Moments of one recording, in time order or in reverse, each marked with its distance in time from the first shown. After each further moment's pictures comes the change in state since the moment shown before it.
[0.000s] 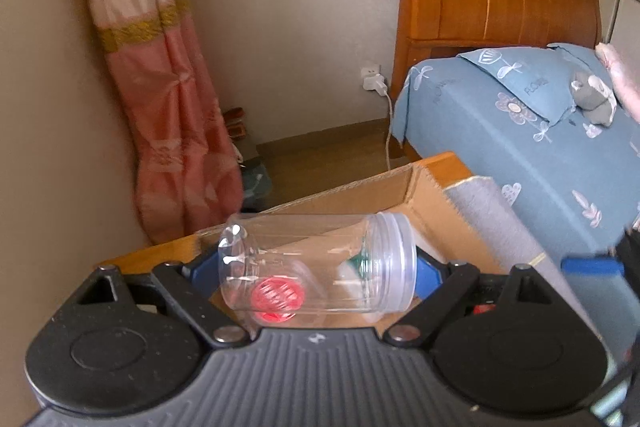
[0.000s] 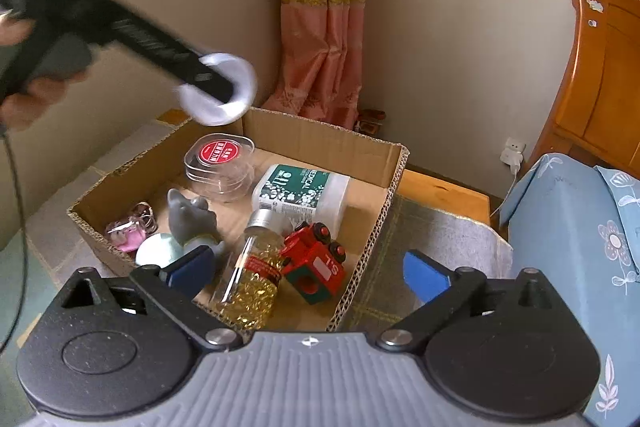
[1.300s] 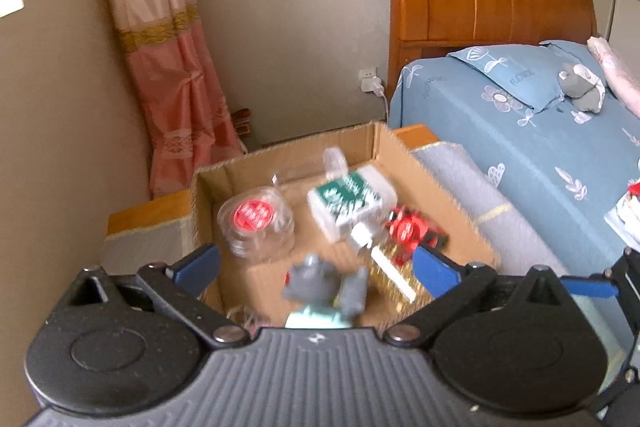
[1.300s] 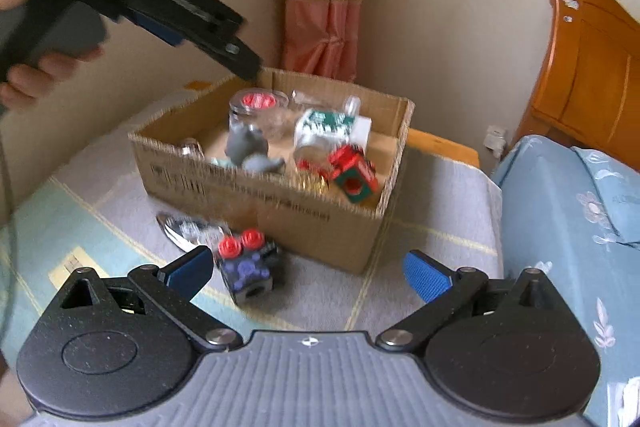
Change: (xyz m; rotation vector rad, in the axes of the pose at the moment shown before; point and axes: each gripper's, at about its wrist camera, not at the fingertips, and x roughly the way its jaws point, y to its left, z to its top) left arm -0.072 -0.042 -0.090 0.010 -0.062 0.063; right arm -0.050 0.066 -0.082 0.004 0.014 -0.077
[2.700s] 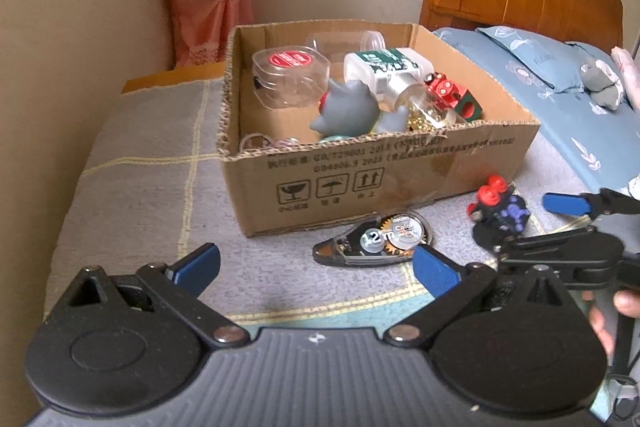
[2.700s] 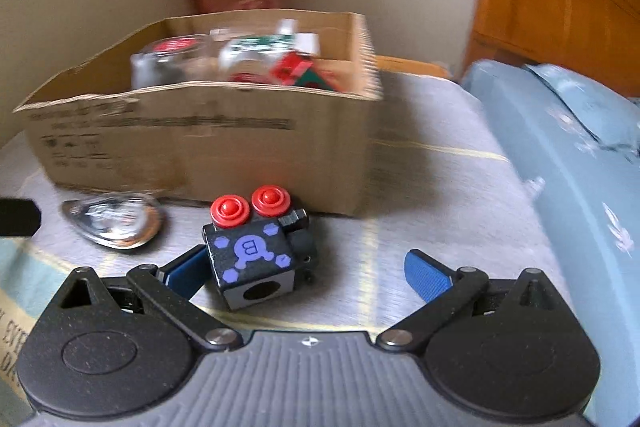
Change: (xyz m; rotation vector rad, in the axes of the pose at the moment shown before) left arm 0.018 0.015 -0.127 -0.153 0.072 0.000; right arm 0.076 -0.013 -0.037 0.258 0.051 -0.172
